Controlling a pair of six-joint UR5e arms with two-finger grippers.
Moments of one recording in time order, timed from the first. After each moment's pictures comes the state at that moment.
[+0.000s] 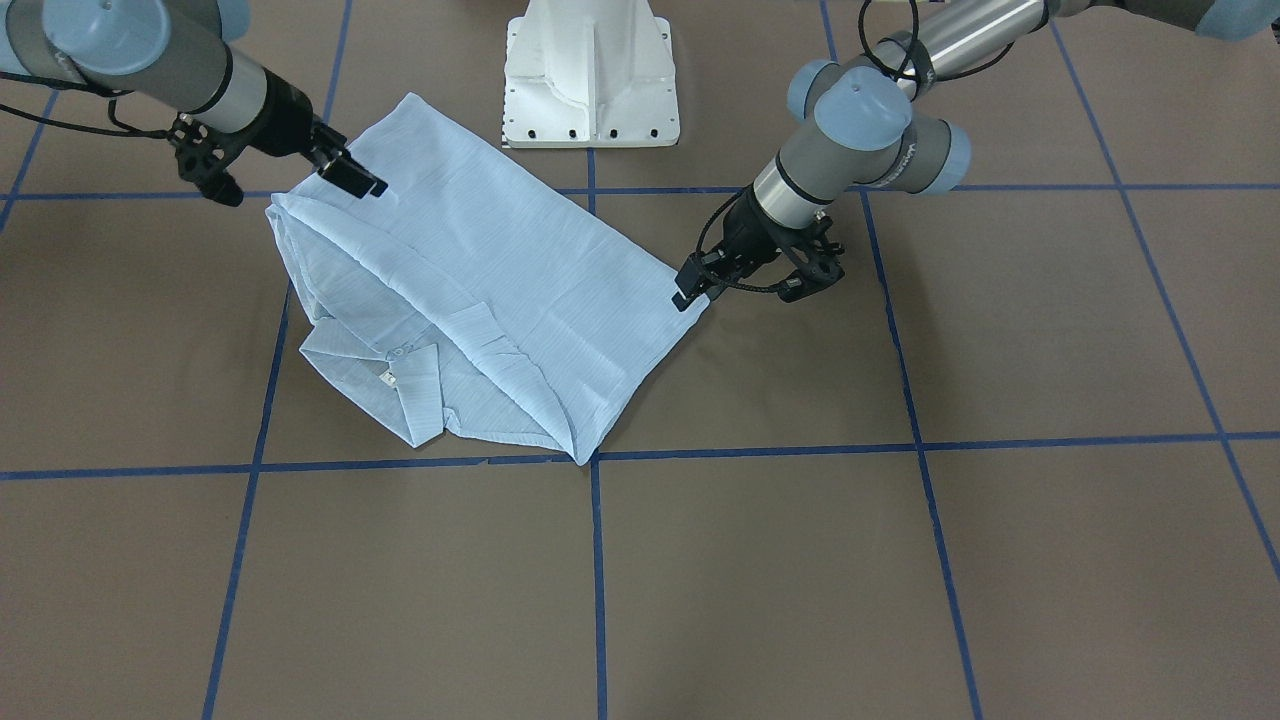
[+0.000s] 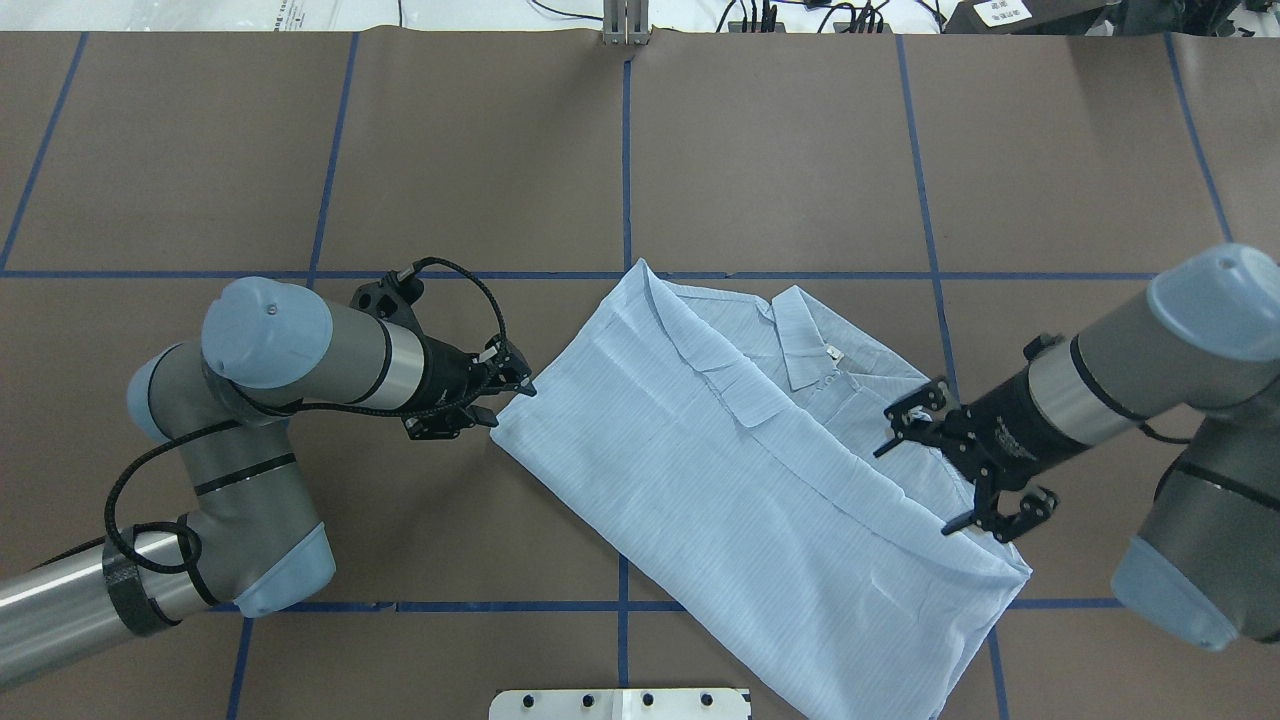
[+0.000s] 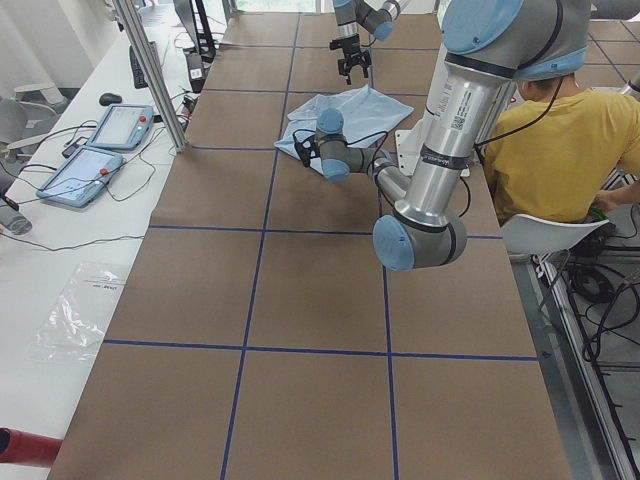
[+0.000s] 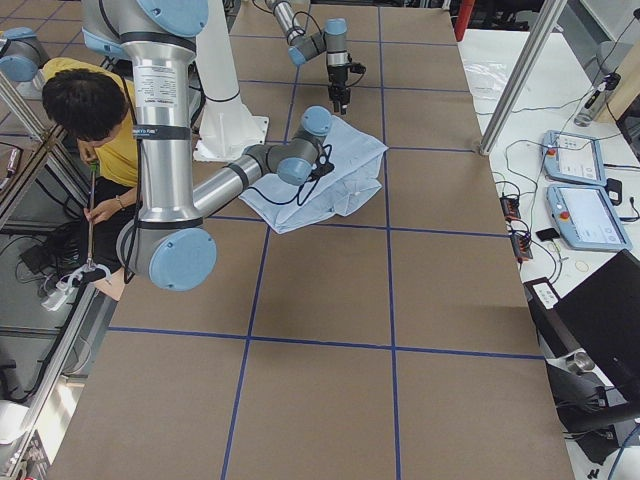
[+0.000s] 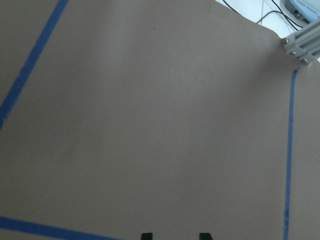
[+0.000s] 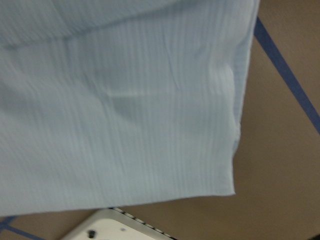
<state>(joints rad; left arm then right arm) -0.52 -1.99 -1.65 -2.28 -1.94 -1.92 0.70 -1.51 2.00 -1.08 2.35 2.17</state>
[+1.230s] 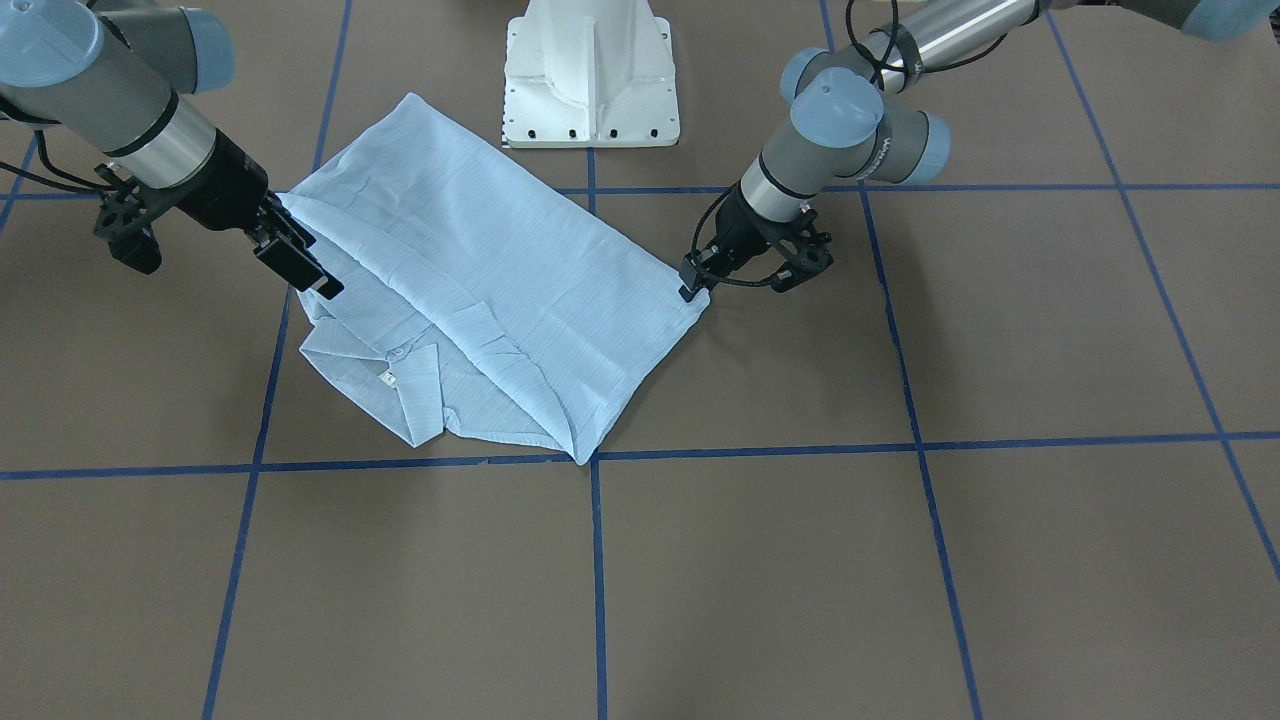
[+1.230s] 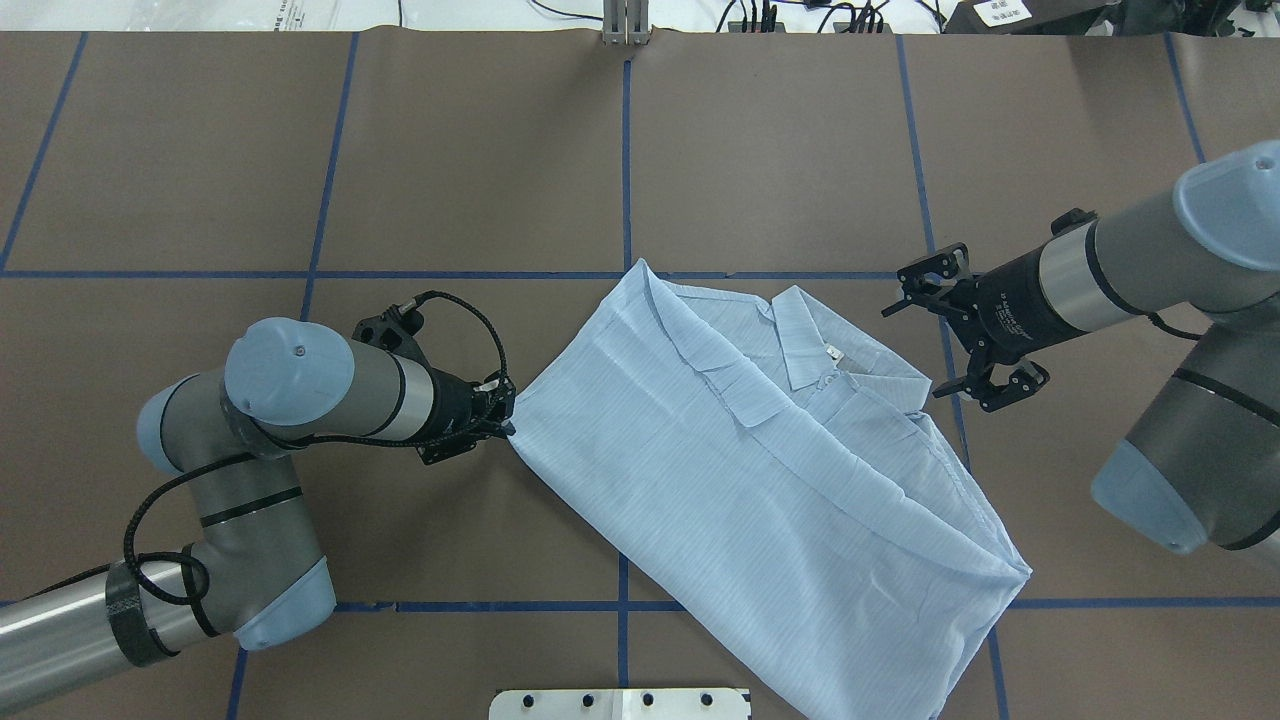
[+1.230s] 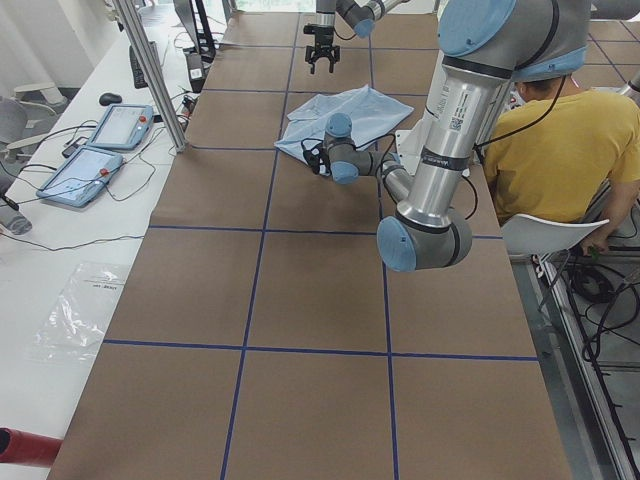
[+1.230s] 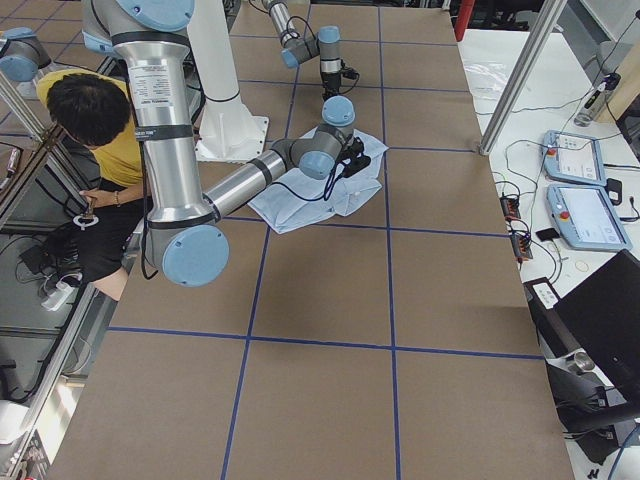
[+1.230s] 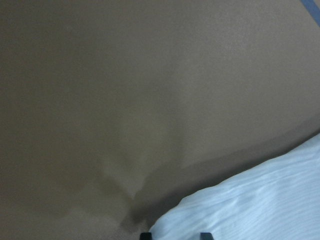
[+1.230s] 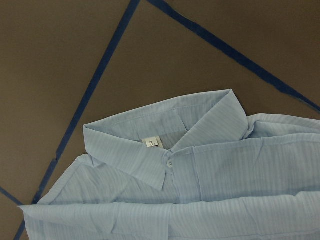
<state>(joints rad) -0.48 -1.98 -1.66 -2.22 -1.88 -1.95 0.80 -1.43 1.95 -1.09 2.20 2.14</state>
